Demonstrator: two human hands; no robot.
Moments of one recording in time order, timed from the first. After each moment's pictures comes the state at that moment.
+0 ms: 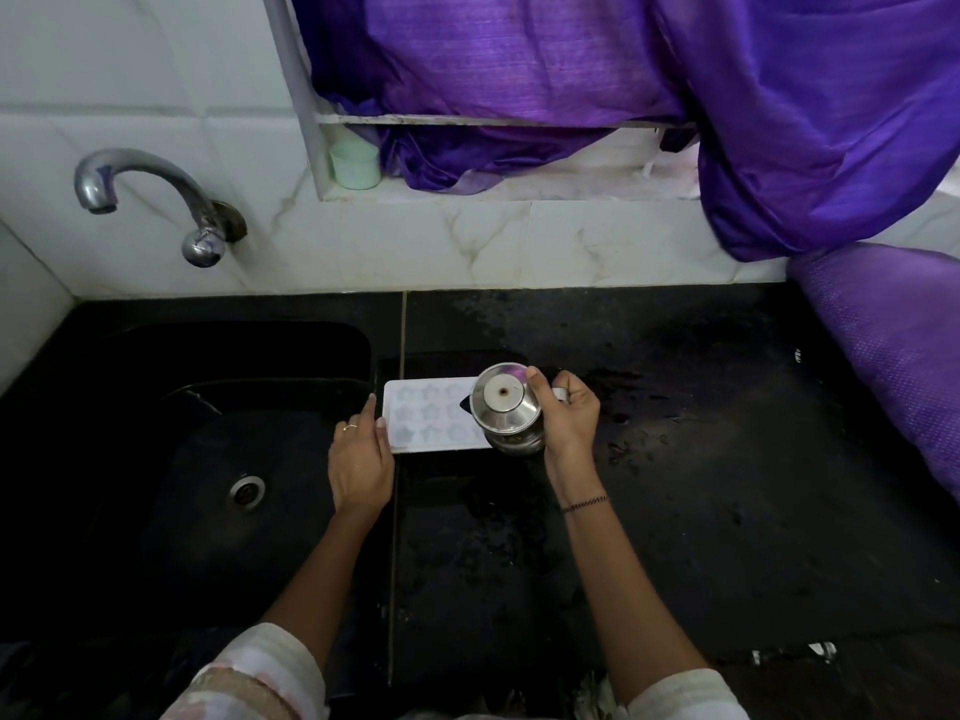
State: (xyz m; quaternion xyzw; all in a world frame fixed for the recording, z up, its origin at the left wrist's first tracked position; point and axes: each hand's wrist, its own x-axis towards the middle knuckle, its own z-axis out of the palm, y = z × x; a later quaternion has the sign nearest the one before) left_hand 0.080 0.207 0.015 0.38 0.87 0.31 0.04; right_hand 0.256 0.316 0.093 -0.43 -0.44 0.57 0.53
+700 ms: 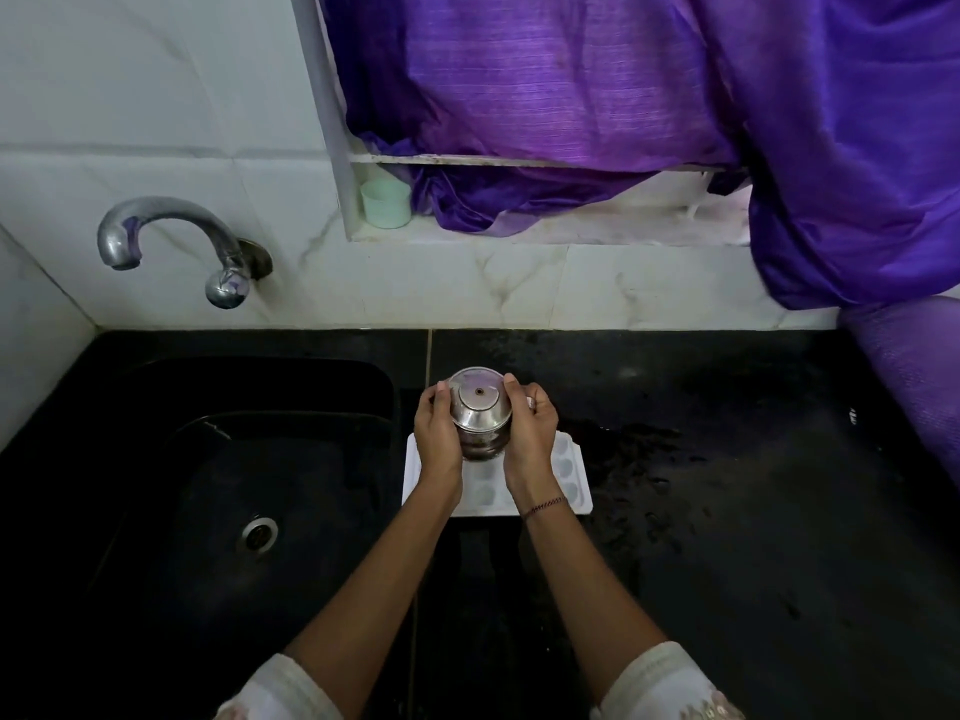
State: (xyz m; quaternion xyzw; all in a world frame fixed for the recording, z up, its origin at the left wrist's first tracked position) left_hand 0.093 0.313 0.085 0.10 0.61 0.72 0.32; right_hand 0.155 0.354 0.091 -0.44 -0.36 0.66 0.49
